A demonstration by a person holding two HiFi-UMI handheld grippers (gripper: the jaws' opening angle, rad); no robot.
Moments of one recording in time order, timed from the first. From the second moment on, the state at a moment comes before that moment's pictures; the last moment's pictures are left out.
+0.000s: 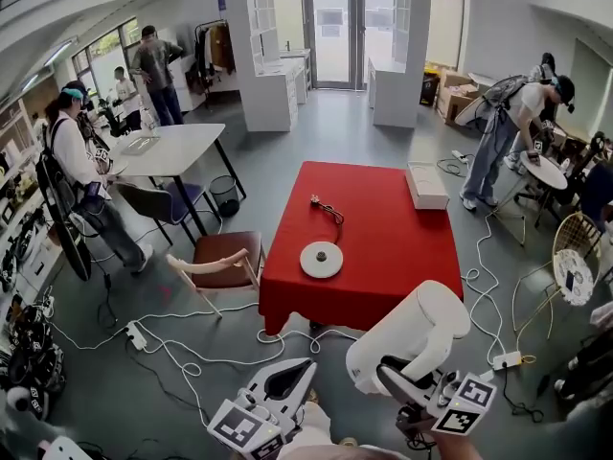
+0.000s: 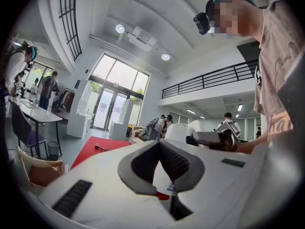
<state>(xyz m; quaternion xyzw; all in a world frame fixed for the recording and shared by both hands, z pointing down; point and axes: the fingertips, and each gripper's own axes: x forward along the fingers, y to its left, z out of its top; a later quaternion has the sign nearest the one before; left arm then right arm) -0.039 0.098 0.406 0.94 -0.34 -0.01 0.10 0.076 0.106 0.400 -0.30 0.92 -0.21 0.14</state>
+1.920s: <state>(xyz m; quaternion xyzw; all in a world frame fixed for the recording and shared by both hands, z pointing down) -0.041 -0.128 0.417 0.95 -0.29 0.01 0.11 0.060 -0.143 0.397 -0.31 0.91 -0.21 0.15</state>
